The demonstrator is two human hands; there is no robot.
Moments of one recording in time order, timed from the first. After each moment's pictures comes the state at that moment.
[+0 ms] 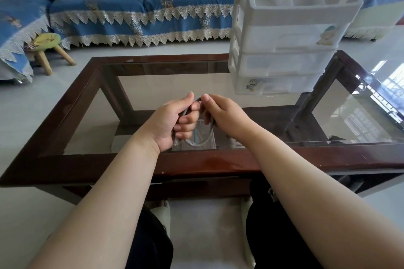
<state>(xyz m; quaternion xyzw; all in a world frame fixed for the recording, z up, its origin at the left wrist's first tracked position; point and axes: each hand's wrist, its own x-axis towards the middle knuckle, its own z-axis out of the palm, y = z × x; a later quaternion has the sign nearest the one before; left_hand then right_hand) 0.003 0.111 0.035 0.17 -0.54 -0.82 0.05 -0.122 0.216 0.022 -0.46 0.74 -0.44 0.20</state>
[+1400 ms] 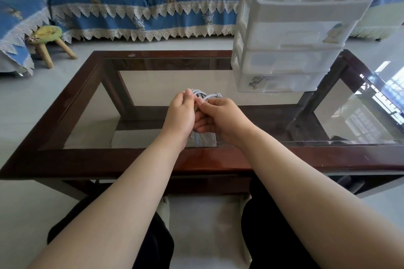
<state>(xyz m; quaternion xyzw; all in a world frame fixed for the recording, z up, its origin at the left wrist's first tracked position) -0.021 0.136 0.018 0.37 -0.62 -0.63 0.29 -0.102 0.208 0.023 -0.28 0.58 -0.61 0.46</state>
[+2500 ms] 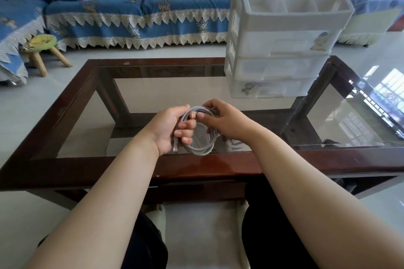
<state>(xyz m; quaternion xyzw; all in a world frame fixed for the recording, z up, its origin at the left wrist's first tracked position) -0.007 0.112 0.026 0.25 -0.46 -0.85 0.02 -0.133 0.223 0.022 -0.43 0.76 -0.41 0.26</state>
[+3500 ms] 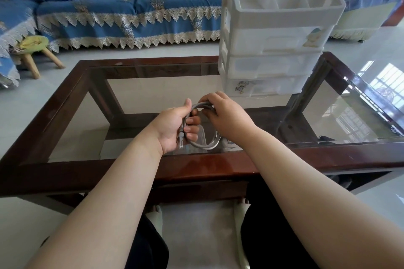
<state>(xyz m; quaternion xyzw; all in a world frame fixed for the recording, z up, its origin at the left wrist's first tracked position) -0.027 0.126 0.027 0.26 -0.46 -0.85 0.03 -0.150 0.226 0.008 -0.52 0.79 -0.33 0.00</state>
